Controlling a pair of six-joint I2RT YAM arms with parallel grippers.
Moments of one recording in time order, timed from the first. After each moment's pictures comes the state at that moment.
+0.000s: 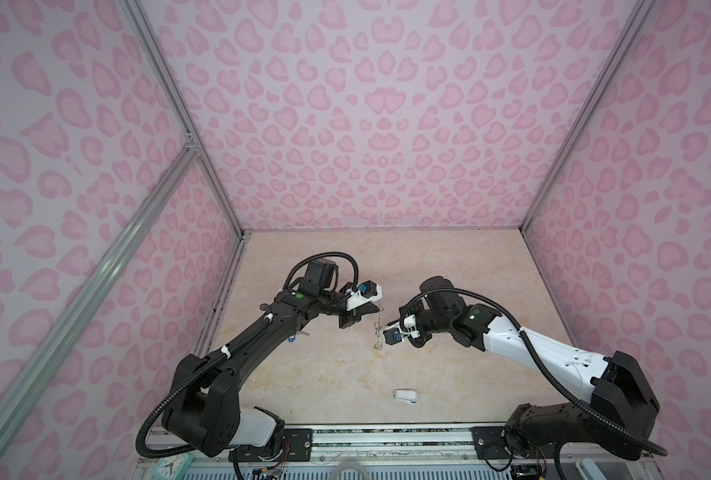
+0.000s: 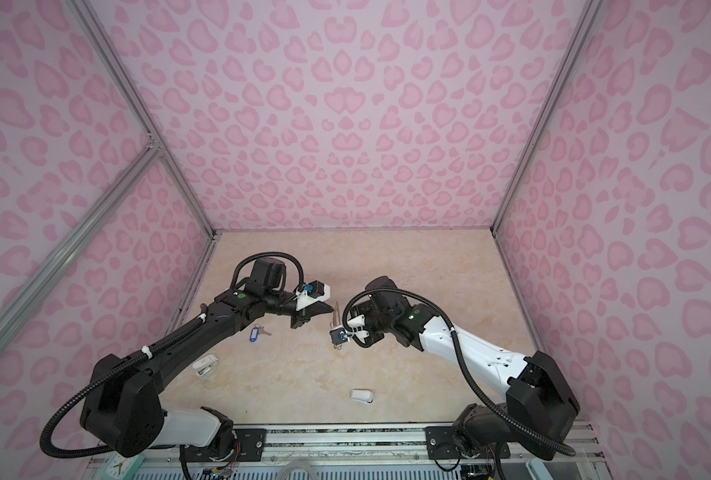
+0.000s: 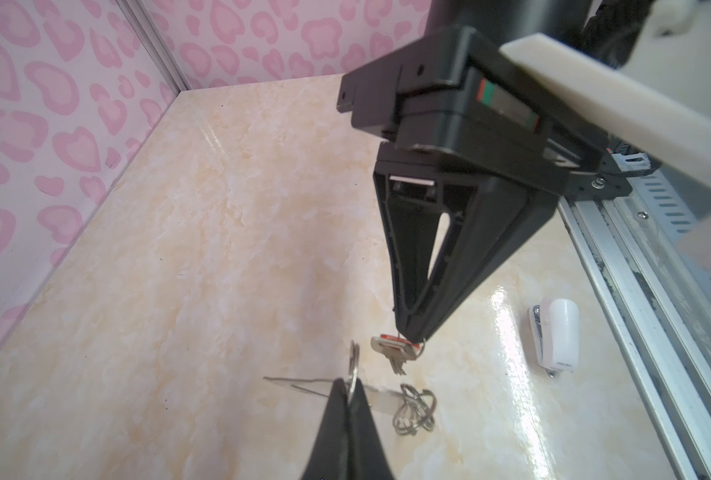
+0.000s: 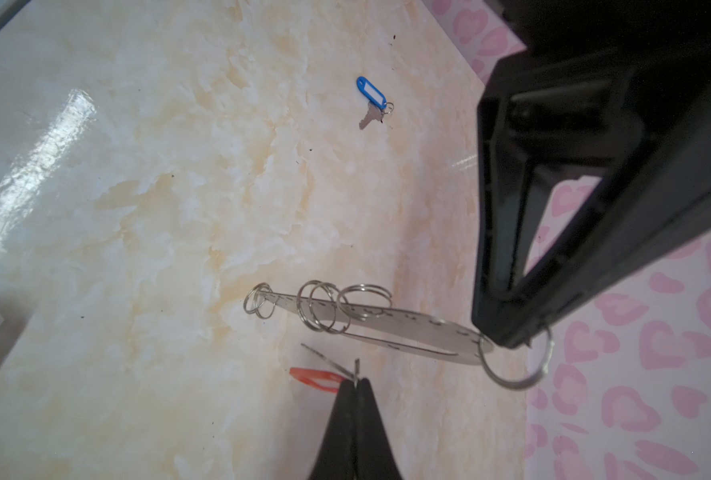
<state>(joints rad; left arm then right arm) -0.45 1.41 1.01 -0.38 0.81 0.80 0.73 1.37 0.94 -0.33 -0.35 -1.18</state>
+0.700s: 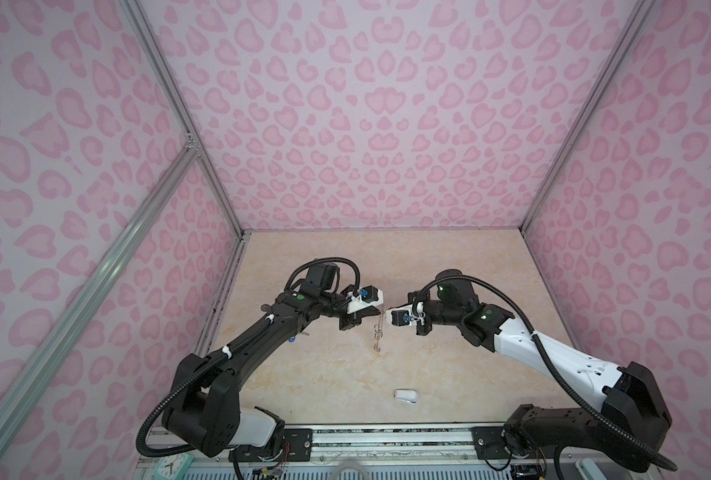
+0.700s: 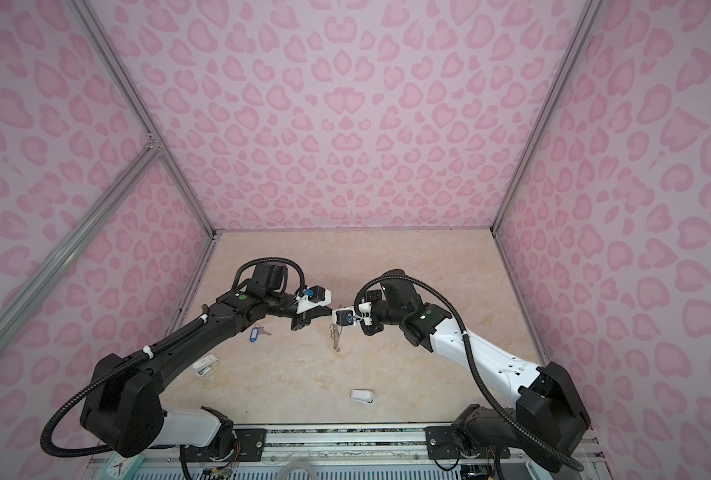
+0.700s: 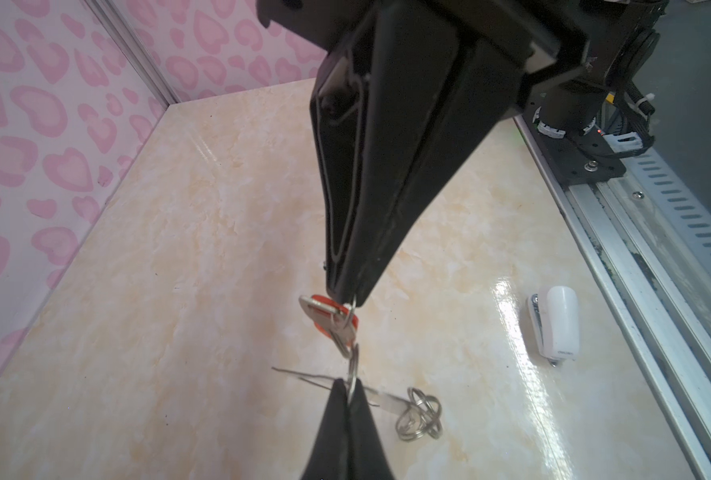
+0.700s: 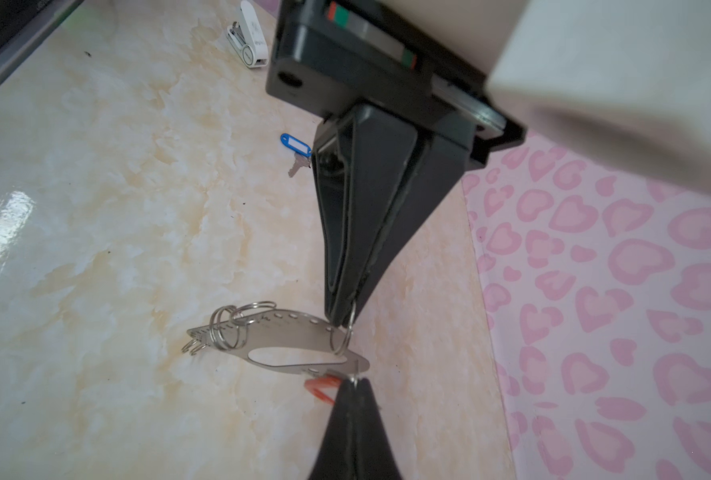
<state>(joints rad) -0.46 1.41 1.00 -0.39 0.82 0.87 0.67 1.31 0.92 -0.17 -0.46 -1.01</state>
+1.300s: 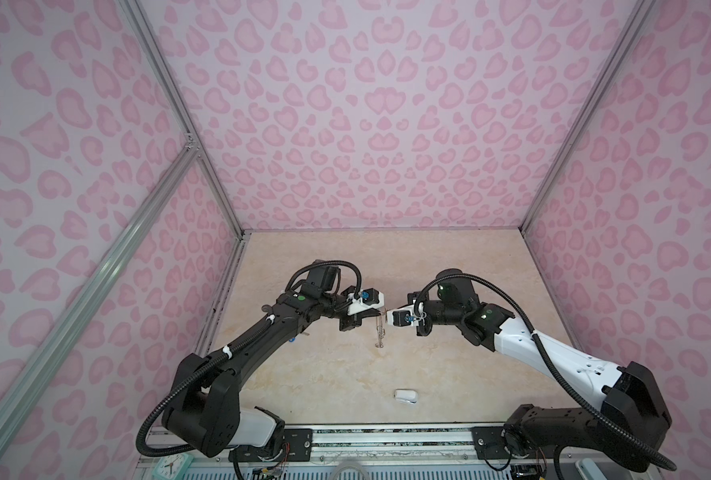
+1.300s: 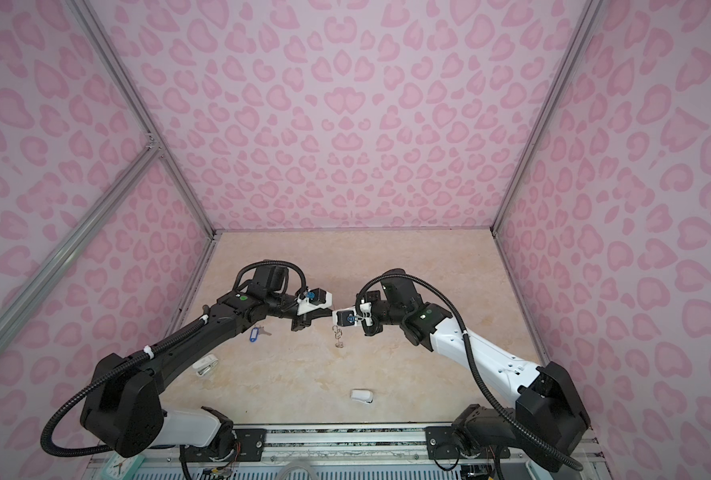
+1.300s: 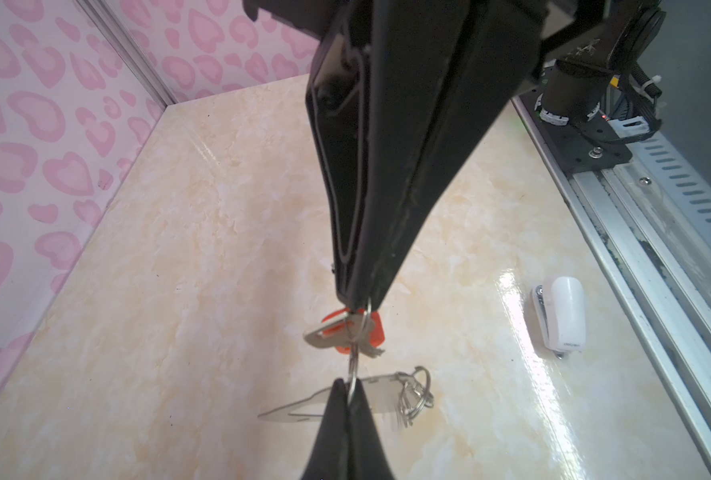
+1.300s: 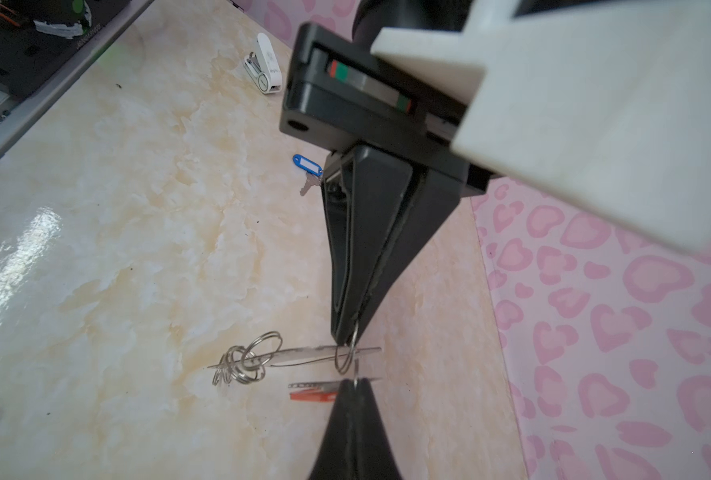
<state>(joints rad) -0.48 1.41 0.99 -0.39 0.81 0.89 0.66 1.31 0.92 -0.17 -0.51 -1.00</state>
